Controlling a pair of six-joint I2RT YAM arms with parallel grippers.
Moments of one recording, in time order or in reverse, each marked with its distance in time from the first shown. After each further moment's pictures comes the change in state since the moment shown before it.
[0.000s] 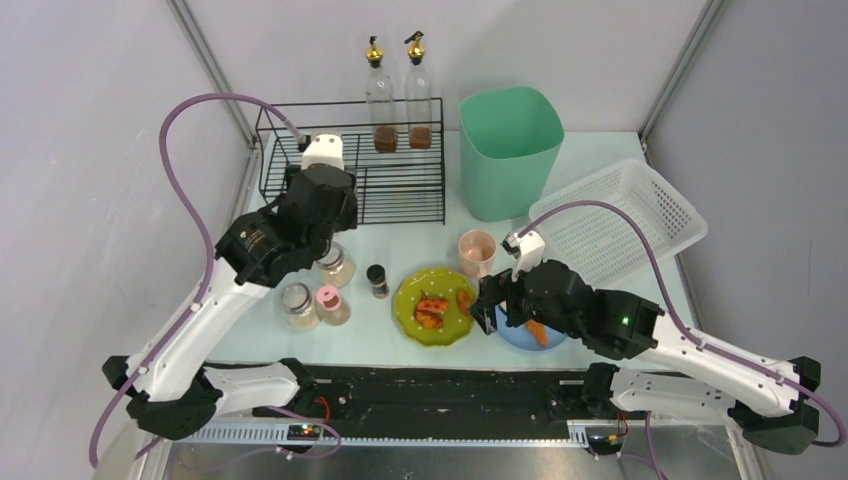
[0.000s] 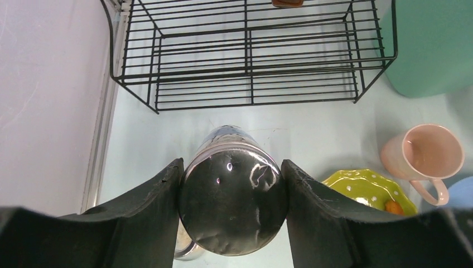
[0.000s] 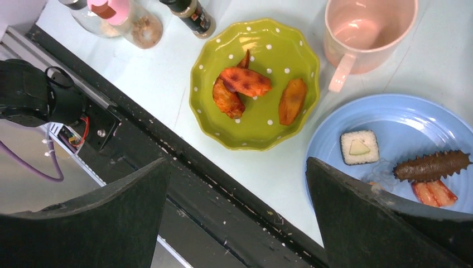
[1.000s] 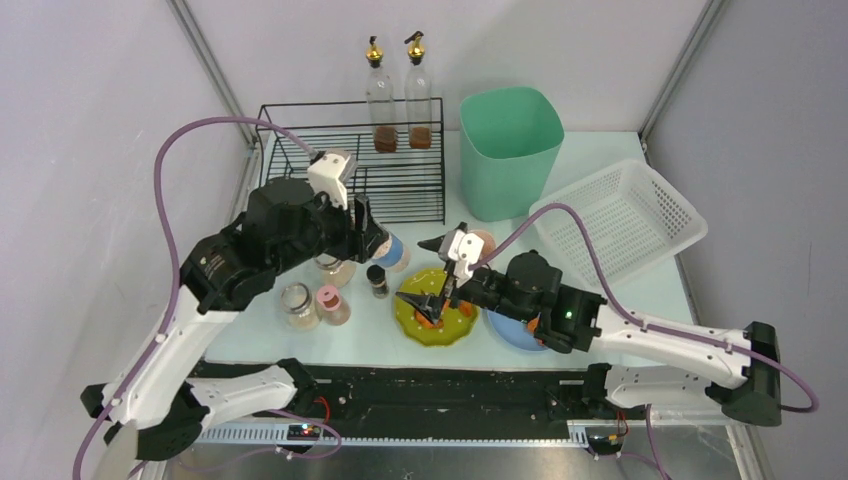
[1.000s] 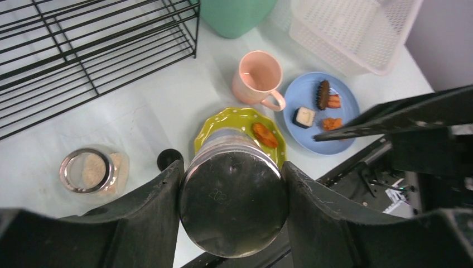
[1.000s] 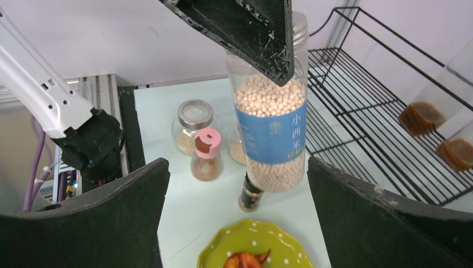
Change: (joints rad) left arm 0.008 -0.113 -0.023 0.025 0.635 0.019; right arm 0.079 0.209 -0.003 0.826 -0.259 -0.680
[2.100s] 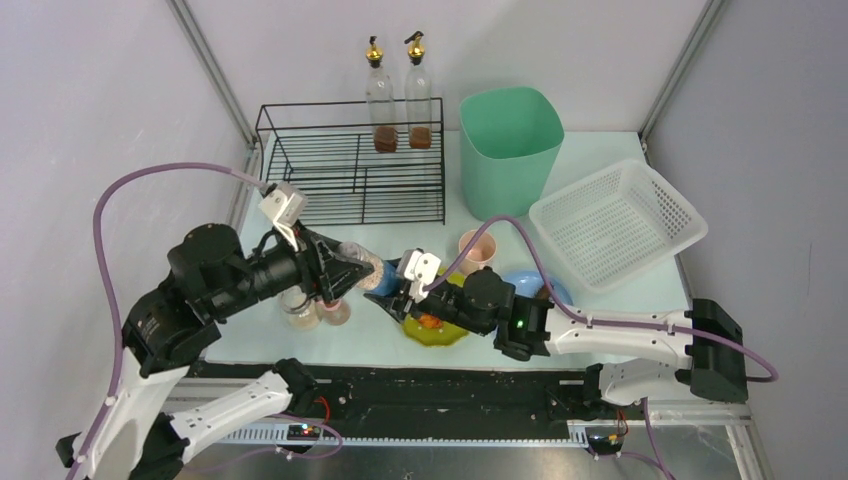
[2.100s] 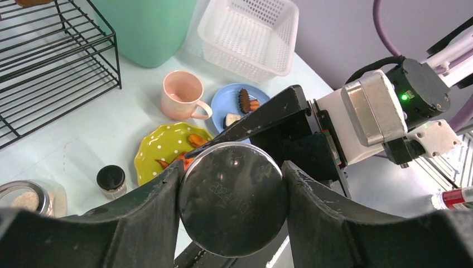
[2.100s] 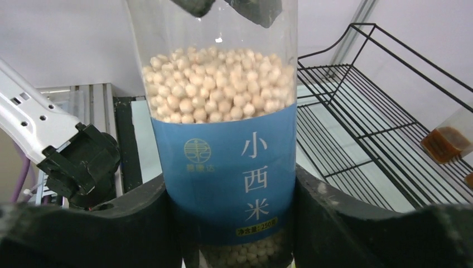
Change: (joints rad) left arm 0.000 -0.262 -0.098 0.081 0.279 -0.026; right arm 0.101 0.247 0.011 0.285 0.097 -0.055
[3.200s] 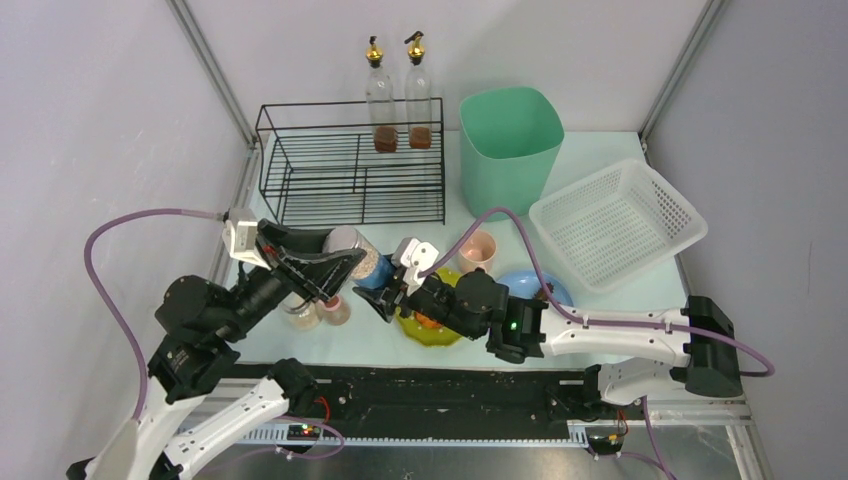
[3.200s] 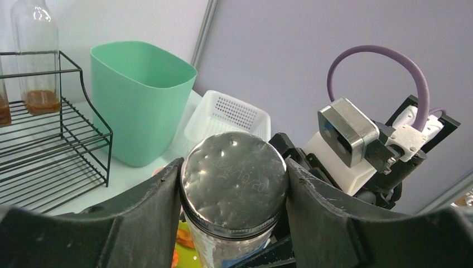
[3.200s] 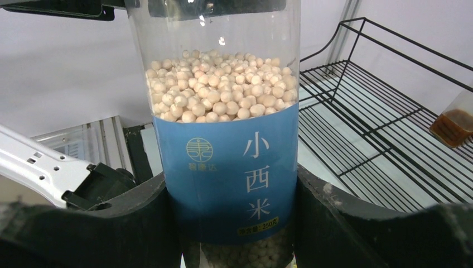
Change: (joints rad) left arm 0.008 -0.294 -0.434 0.600 -0.056 -0.092; right arm 0.056 0.037 0.091 -0.019 0.148 0.121
